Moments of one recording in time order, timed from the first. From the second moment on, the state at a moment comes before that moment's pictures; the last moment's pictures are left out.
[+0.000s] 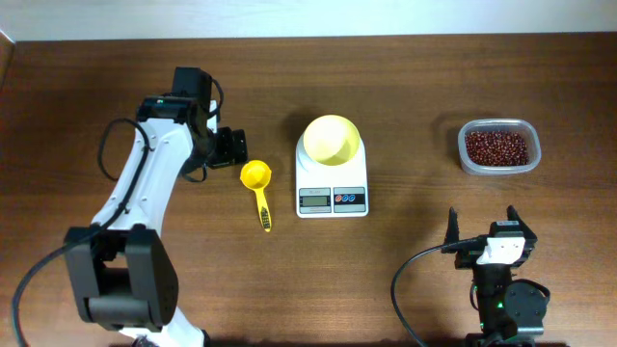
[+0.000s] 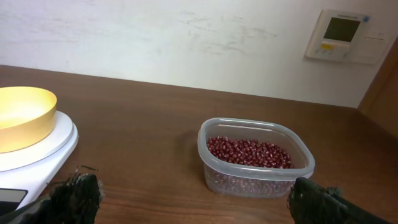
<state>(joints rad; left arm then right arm) -0.05 1.81 1.47 -1.04 0.02 -0.23 -0.01 0.01 0.01 -0.07 0.02 -0.12</state>
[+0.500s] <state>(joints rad) -0.09 1.99 1.47 -1.02 0.00 -0.23 -0.01 0.01 0.01 -0.07 0.02 -0.12</state>
